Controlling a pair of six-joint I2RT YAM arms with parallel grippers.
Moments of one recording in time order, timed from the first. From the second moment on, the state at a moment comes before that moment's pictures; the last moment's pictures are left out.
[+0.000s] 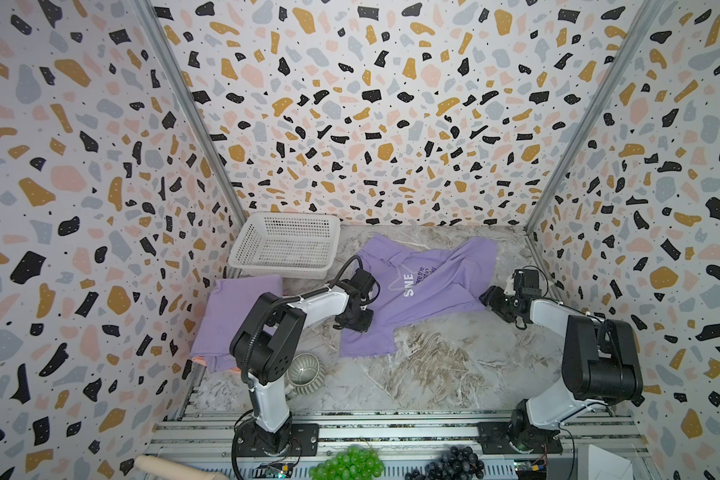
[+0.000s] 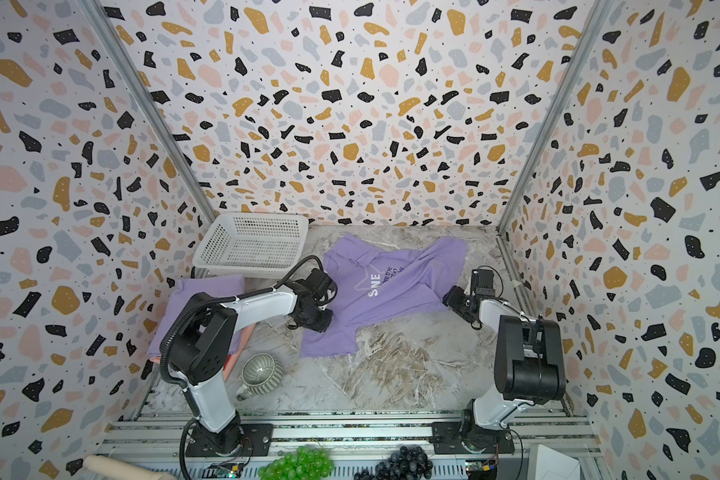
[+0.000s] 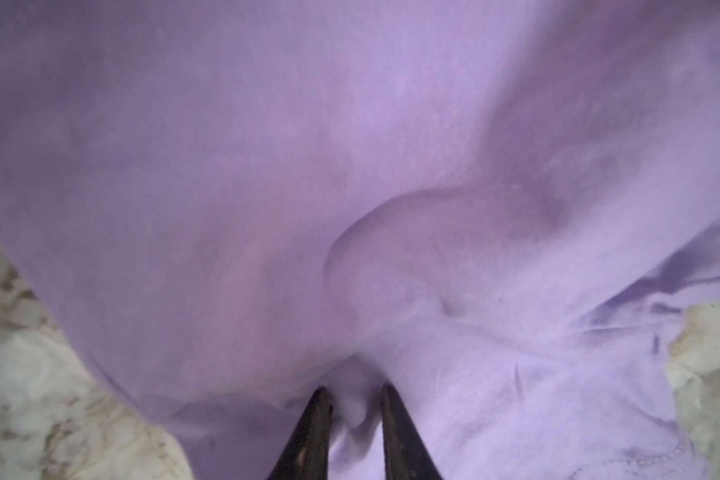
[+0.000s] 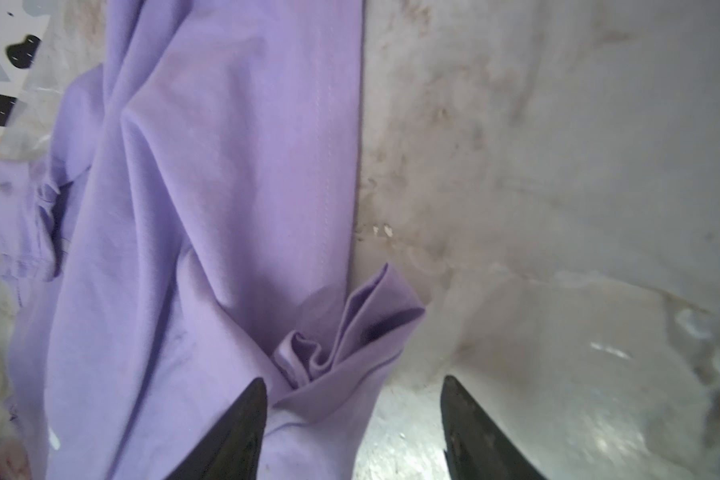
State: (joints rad) left arm -0.56 1.84 1.14 -0.64 0.05 -0.18; right arm -0.09 1.60 0.80 -0.14 -0.27 0.52
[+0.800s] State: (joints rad) left arm -0.50 1.81 1.10 -0.61 0.14 -0.18; right arm -0.08 1.60 0.81 -0.09 -0.24 0.55
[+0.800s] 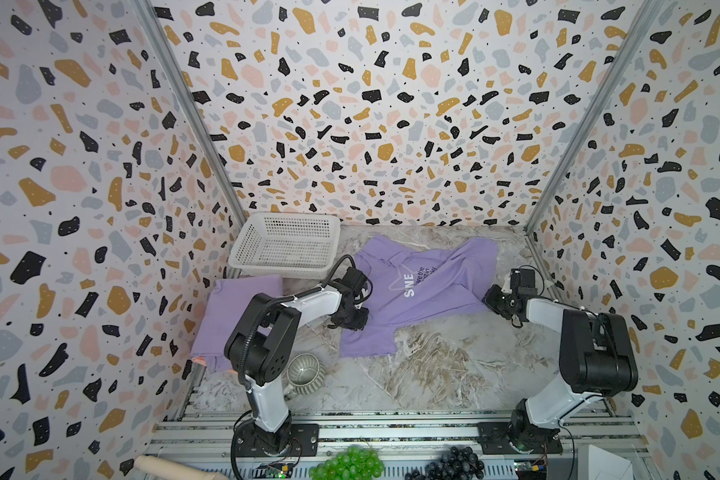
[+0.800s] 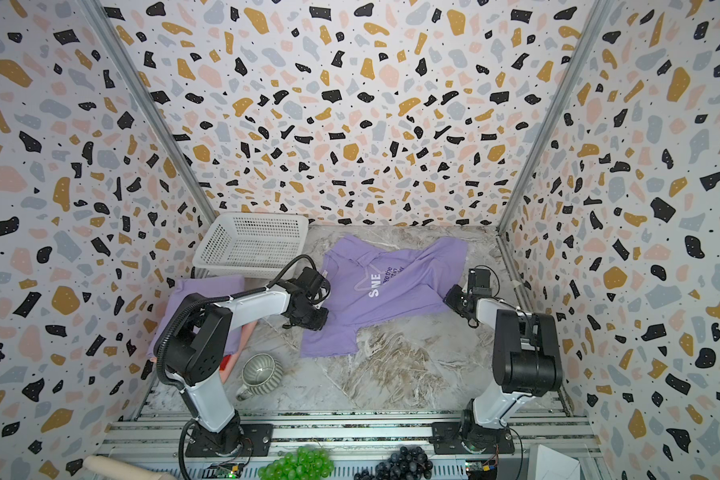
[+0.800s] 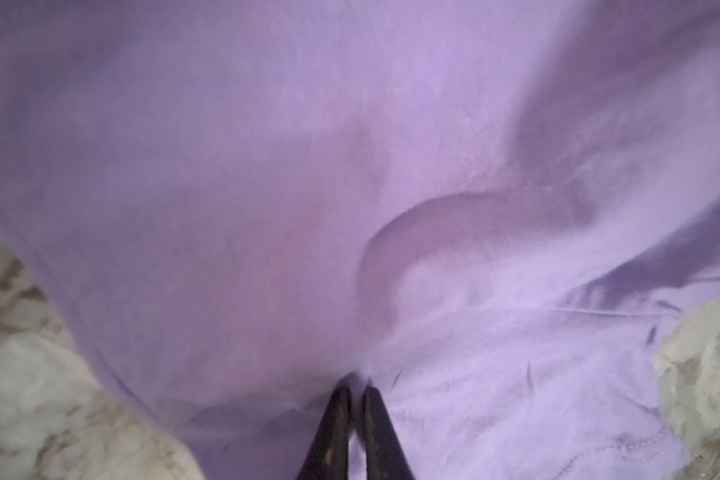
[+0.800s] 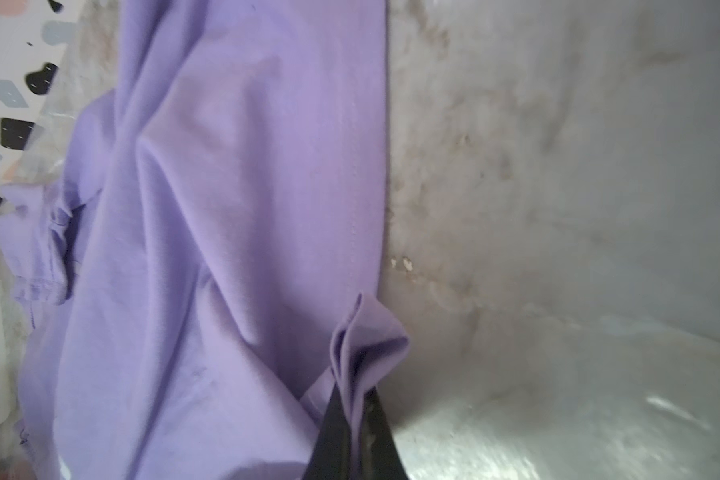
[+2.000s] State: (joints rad) left arm -0.43 1.69 1.34 -0.78 0.33 -0.20; right arm -0.07 1.12 0.86 -0.32 0.00 0.46
